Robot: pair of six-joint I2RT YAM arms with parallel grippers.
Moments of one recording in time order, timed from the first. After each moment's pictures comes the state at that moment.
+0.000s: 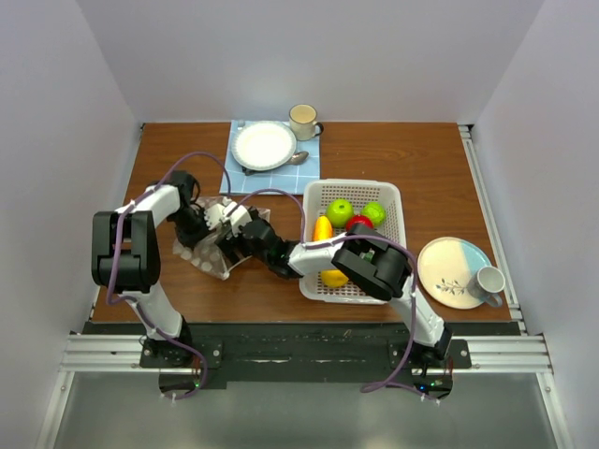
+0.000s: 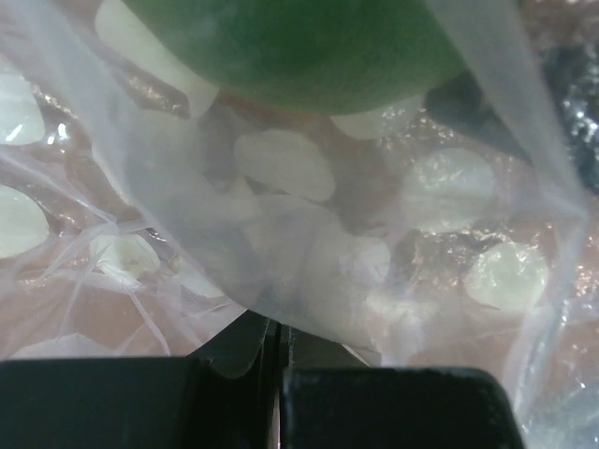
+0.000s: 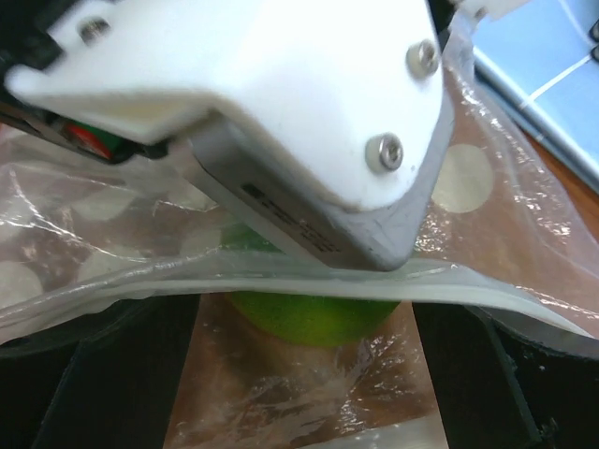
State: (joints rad) left arm 0.02 1.77 1.10 -0.87 0.19 1.14; right arm 1.06 2.23 1.35 0.53 0.25 0.02
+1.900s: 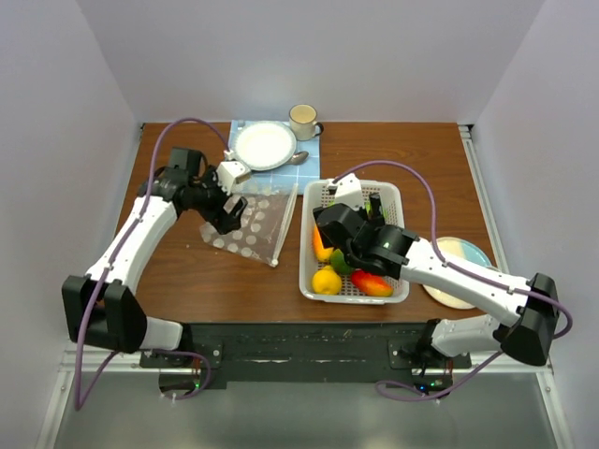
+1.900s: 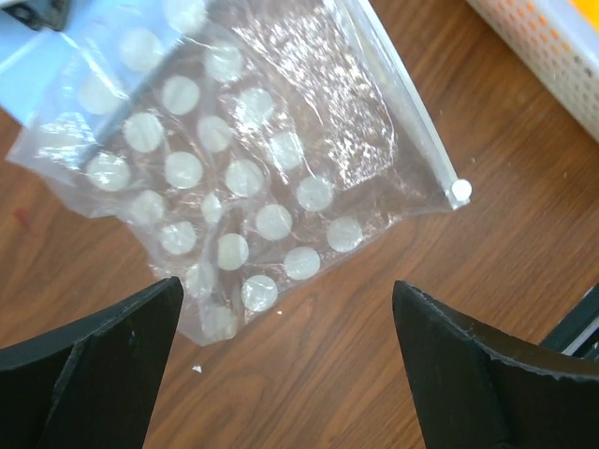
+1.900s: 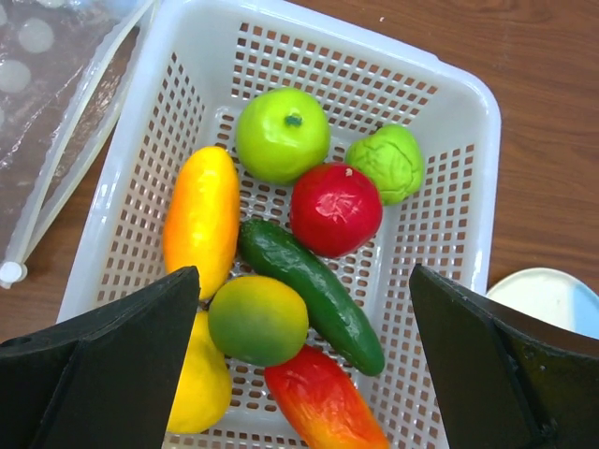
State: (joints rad) left arm -0.17 1.39 1.19 -0.79 0.43 0.55; right arm 1.01 1.28 1.12 -0.64 0.82 0.41
